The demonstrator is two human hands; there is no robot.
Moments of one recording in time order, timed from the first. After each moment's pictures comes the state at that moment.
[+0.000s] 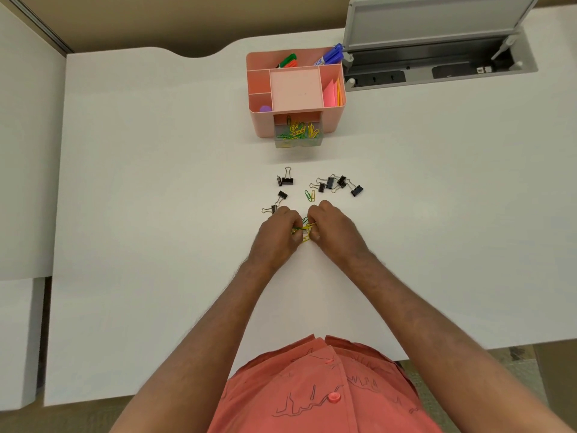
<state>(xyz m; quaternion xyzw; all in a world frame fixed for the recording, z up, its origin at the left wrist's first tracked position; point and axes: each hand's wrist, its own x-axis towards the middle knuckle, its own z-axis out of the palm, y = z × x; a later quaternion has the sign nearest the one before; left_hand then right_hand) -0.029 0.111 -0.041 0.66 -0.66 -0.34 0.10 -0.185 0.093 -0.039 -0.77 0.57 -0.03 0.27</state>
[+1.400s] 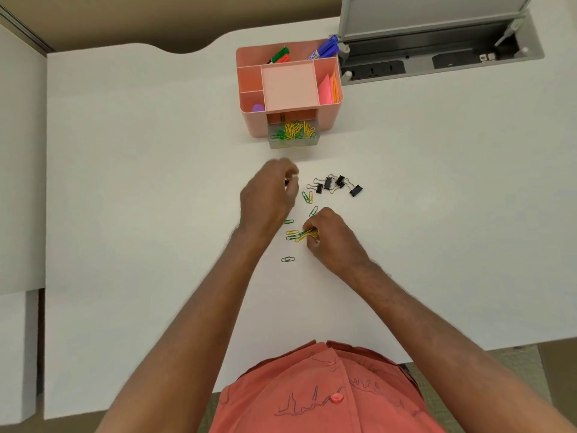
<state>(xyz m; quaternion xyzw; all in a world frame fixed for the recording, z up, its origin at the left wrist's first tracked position) -0.028 0.045 0.018 0.70 -0.64 -0.26 0.20 -0.187 0.102 -0.038 -0.70 0.60 -0.07 0.37</state>
